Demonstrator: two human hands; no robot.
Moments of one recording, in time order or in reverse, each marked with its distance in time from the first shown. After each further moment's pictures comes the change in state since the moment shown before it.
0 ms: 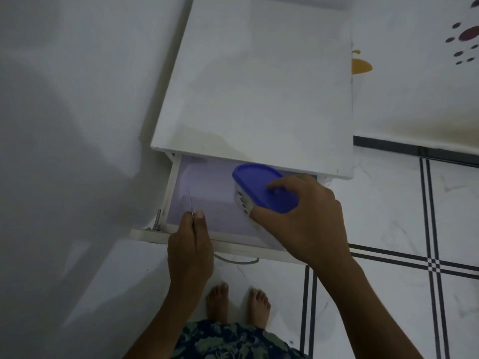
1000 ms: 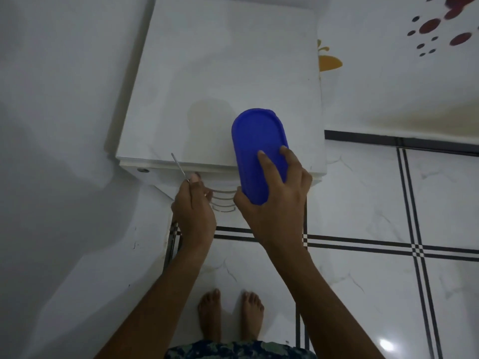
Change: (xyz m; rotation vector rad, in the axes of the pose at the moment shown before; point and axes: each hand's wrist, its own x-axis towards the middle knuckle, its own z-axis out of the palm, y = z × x) left_hand 0.044 0.047 0.066 -0.382 0.092 -0.126; right_hand 0.034 0.049 0.051 -0.035 0.454 -0.161
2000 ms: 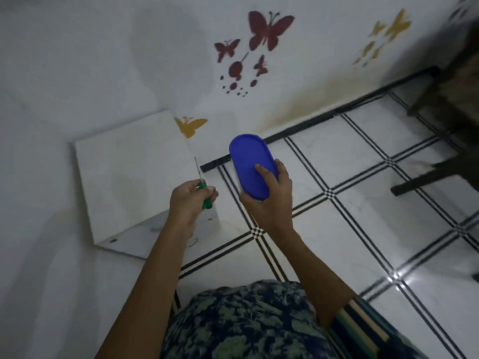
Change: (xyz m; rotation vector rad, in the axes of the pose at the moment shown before) left_hand -0.189 0.245 0.020 0.192 -0.789 -0.230; right_hand -0.080 -0.019 -0.296 0.171 0.375 0.315
